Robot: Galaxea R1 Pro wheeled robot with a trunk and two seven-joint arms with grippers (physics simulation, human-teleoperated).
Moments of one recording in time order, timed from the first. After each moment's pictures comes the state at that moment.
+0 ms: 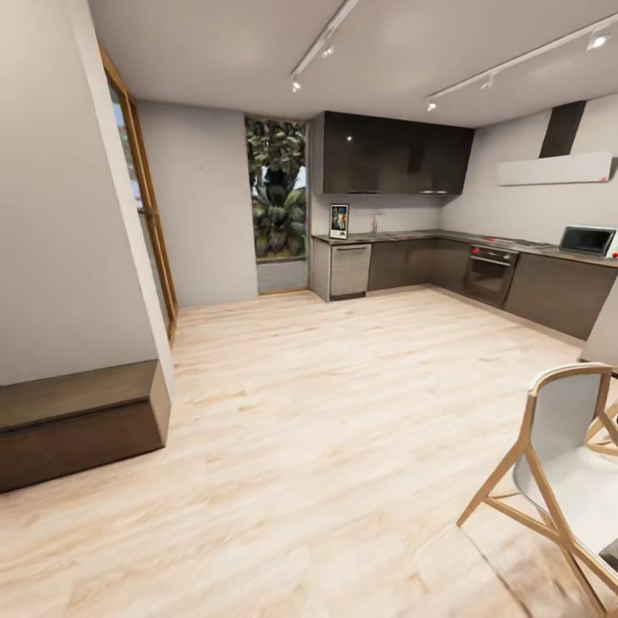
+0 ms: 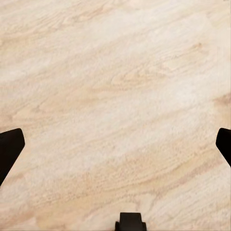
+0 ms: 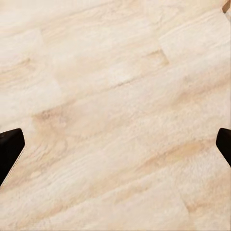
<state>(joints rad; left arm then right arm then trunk) 0.05 0.05 0.01 -0.70 -0.01 -0.01 0.00 -0.08 -0.01 0.00 -0.49 -0.01 -0.13 0.00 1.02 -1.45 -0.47</state>
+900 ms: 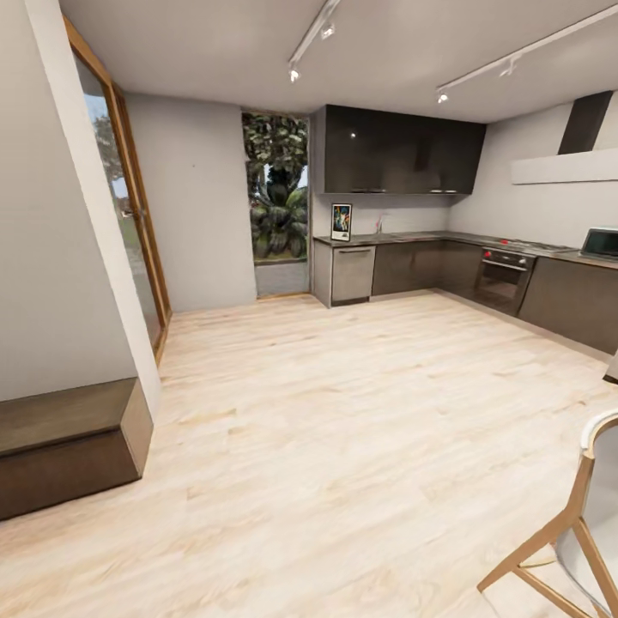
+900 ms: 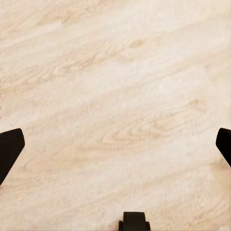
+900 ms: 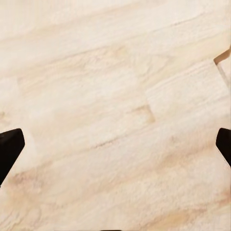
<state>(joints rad) 0.05 0.06 0.01 -0.70 -0.01 -0.01 0.00 -0.08 -0.04 0.00 -0.48 0.00 -0.13 0.00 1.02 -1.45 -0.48</state>
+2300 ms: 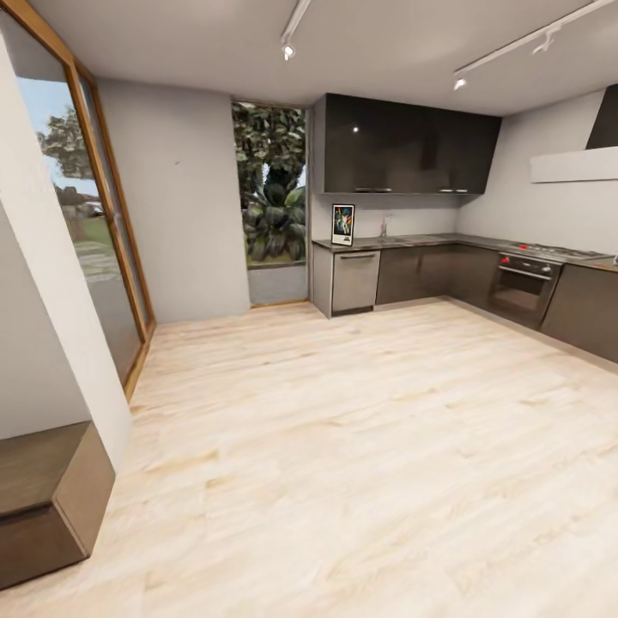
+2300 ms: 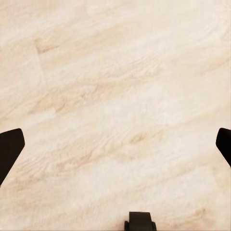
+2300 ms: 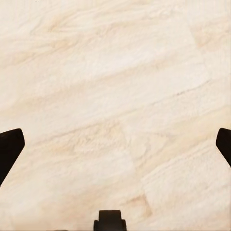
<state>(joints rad) 0.05 0.08 0.01 -0.70 -0.01 -0.01 0.00 -0.08 -0.04 0.00 -0.42 0.00 -0.13 0.00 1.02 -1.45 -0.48</state>
